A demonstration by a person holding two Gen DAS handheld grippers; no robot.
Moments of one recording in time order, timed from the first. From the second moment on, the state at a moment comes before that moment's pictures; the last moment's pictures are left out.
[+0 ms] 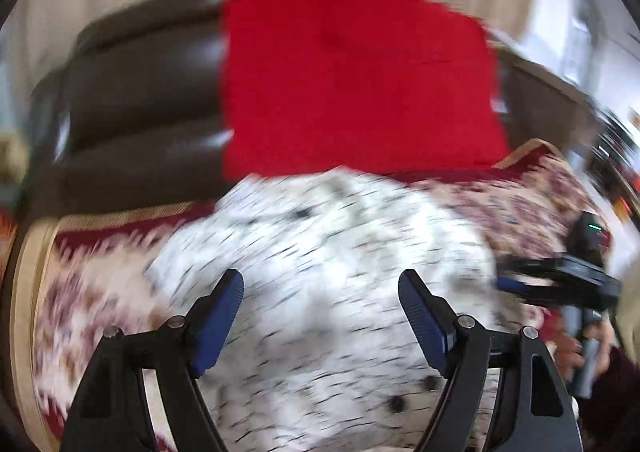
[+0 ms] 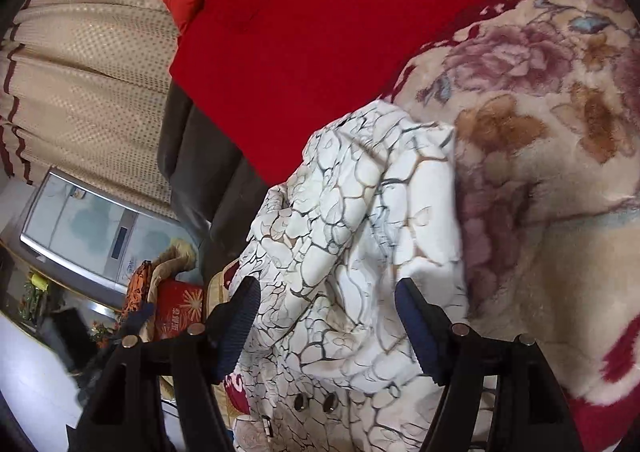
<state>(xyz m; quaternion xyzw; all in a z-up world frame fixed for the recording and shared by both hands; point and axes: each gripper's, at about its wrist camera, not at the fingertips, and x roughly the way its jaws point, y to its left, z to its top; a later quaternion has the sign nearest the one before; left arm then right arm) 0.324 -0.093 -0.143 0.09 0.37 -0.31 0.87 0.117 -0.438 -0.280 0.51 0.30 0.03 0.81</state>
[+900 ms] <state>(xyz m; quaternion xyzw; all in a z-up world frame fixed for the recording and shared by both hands) 0.355 -0.038 -0.272 0.07 0.49 -0.13 0.86 0.159 -0.393 -0.243 0.32 0.31 -0.13 0.89</state>
